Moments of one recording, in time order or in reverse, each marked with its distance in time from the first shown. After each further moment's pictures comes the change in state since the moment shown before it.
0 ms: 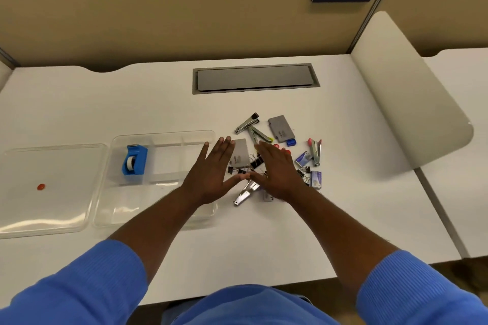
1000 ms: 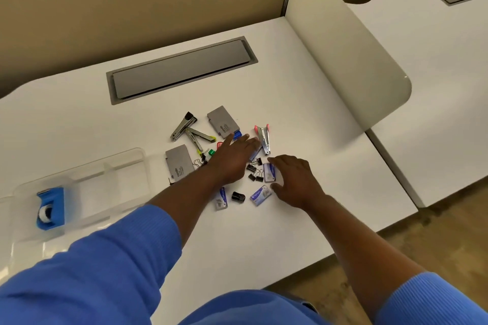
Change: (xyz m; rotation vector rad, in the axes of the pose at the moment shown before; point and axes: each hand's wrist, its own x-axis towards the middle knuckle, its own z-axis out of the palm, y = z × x) left_hand 0.157 0.131 0.069 -0.009 -0.295 0.378; right_hand -0.087 0.142 -0.027 -0.085 0.007 0.302
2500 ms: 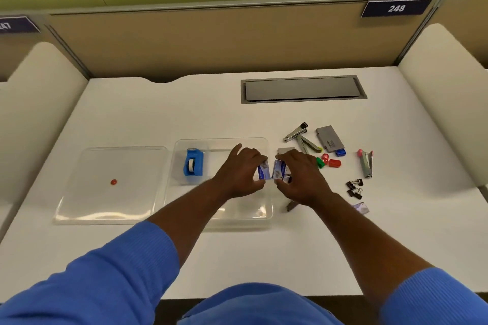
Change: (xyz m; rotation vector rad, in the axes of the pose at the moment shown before) left_hand -0.265 -0.109 -0.048 -0.074 0.355 -0.282; right_hand 0.035 -0.253 0.020 0.043 0.123 -0.413
